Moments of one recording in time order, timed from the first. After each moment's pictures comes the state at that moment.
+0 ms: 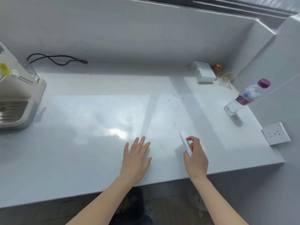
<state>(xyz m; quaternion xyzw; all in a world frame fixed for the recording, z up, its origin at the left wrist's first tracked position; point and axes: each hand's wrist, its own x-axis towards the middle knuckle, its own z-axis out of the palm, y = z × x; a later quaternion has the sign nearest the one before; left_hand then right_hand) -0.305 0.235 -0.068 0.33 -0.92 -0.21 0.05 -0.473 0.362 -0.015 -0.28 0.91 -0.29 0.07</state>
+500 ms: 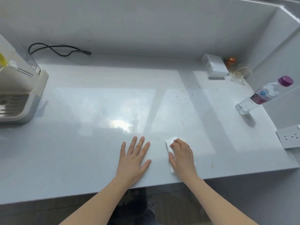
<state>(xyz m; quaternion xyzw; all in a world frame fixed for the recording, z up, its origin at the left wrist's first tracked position) -0.286 0.218 -0.094 0.32 -0.94 -0.14 -0.04 -0.464 0.337 -0.079 -0.49 0.86 -0.12 0.04</state>
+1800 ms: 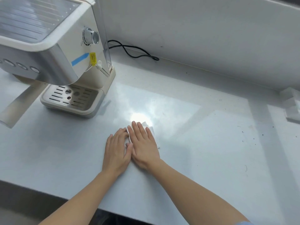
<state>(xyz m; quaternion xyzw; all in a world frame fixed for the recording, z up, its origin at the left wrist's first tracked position) -0.150 0.067 -0.082 0.57 -0.76 -0.26 0.18 -0.279 0.074 -0.101 -0.74 0.65 -0.05 0.16</state>
